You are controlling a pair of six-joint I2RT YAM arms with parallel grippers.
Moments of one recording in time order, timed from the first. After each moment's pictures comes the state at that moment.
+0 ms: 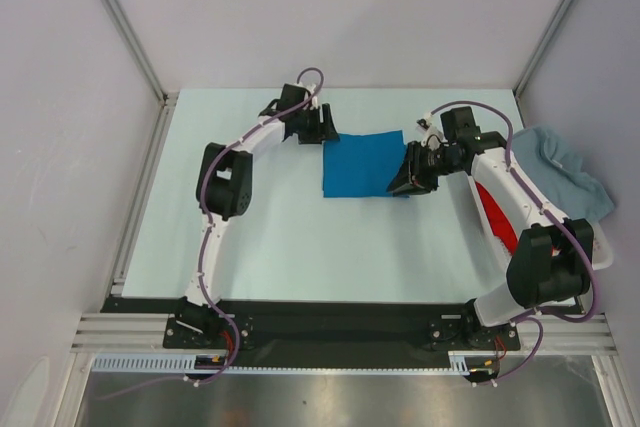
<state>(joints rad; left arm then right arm) -0.35 2.47 2.04 -0.35 0.39 -0.39 0.20 1.51 1.26 -0.82 -0.70 0.38</state>
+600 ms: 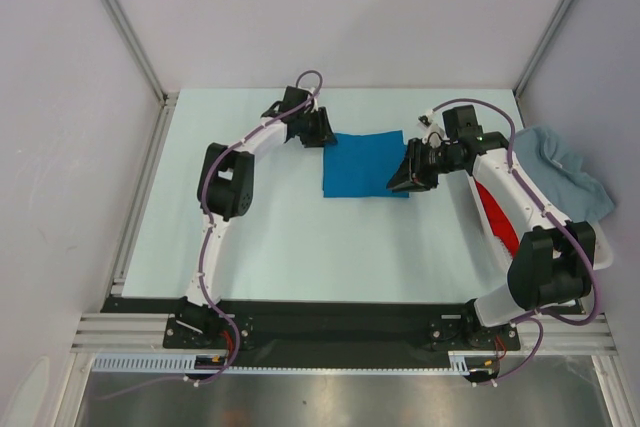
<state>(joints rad) -0.36 2.47 2.03 -0.37 0.35 -0.48 0.19 1.50 1.26 -0.79 -0.72 0.40</state>
